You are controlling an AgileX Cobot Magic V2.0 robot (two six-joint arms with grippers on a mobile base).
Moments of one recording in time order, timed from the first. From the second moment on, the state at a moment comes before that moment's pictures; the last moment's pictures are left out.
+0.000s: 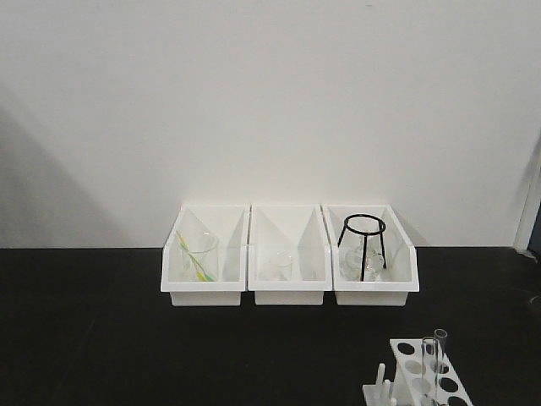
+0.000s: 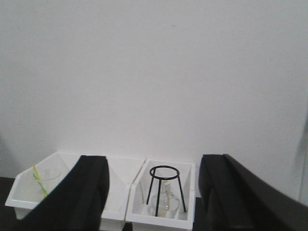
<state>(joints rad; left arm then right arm) 0.08 -0.02 0.03 0.05 0.29 -0.16 -0.03 0.56 -0.42 -0.72 -0.28 0.71</state>
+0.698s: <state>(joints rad) 0.08 -0.02 0.03 0.05 0.29 -0.16 0.05 0.00 -0.05 -0.09 0.02 -0.02</state>
